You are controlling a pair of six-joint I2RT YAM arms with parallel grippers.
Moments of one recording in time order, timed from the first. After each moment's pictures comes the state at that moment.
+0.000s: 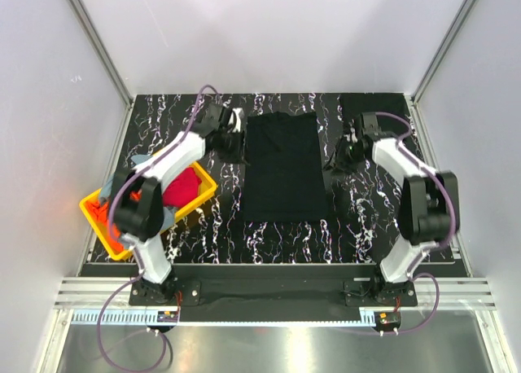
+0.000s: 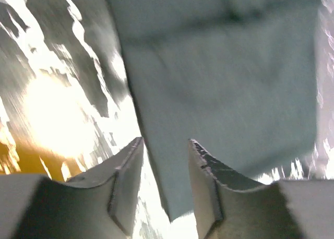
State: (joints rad) left arm -0.39 1.87 1.49 -0.60 0.24 -0.34; right arm 0.12 1.80 1.27 -0.56 -0.32 0.53
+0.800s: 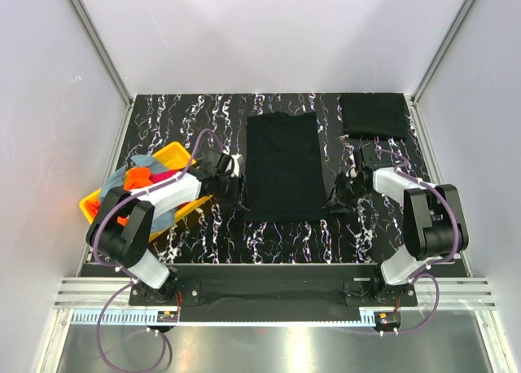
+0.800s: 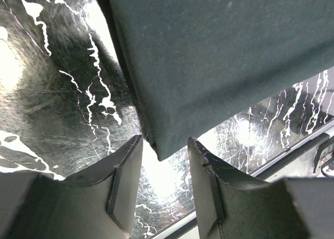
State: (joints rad) left arm -0.49 1.58 0.90 -0.38 0.35 -0.44; right arm 0.12 1.61 0.84 -0.50 -0.42 0.51
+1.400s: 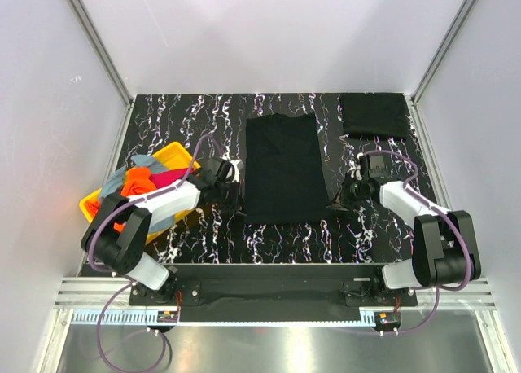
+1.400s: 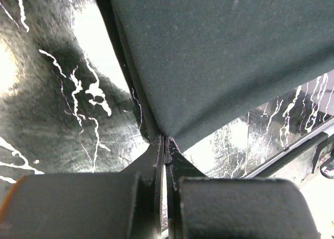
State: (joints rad) left arm -0.53 1.54 0.81 -0.31 0.33 -0.50; right arm 0.12 1.42 0.73 -0.40 -0.40 0.55
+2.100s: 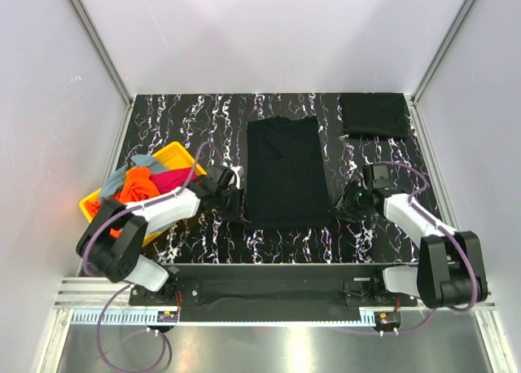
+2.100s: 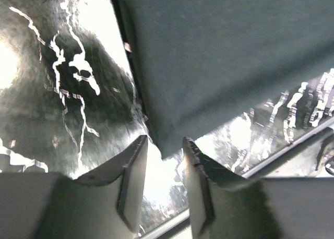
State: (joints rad) left arm -0.58 1.49 0.74 -0.28 0.30 -0.55; right arm 0.12 1.29 0.62 -0.41 -0.31 0.71
